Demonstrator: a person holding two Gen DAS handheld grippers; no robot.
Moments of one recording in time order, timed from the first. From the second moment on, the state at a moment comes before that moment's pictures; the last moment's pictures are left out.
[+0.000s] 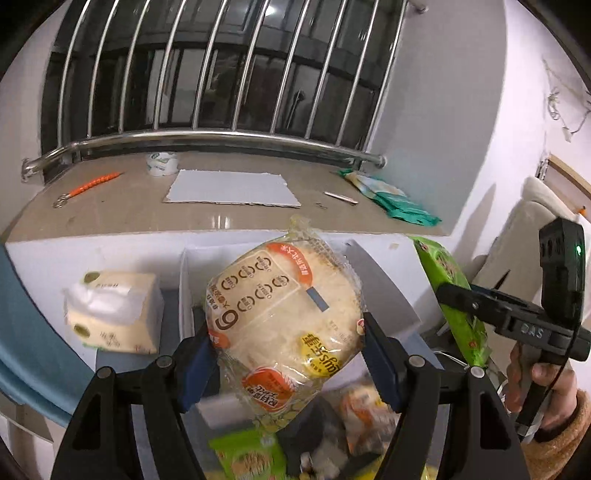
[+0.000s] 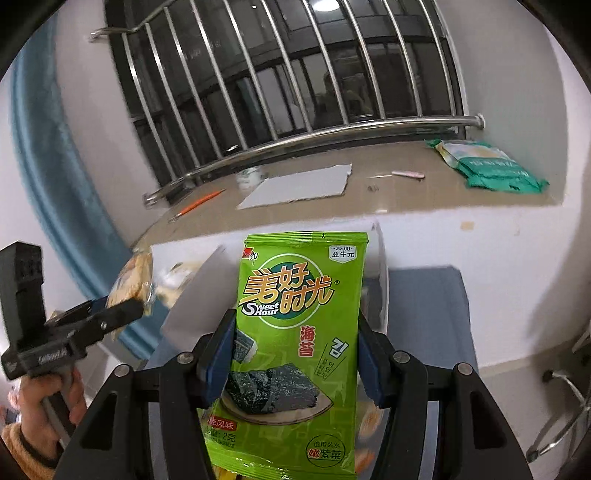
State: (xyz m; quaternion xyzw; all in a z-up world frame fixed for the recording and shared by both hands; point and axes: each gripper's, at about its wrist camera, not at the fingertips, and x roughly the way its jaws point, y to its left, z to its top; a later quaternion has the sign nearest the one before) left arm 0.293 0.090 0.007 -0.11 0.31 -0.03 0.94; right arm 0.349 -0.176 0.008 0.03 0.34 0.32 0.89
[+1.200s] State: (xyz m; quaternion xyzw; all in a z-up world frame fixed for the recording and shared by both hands) left arm 0.129 0.037 0.010 -0.03 0.26 -0.04 0.96; right arm 0.241 -0.232 0.029 0.01 0.23 0.35 0.91
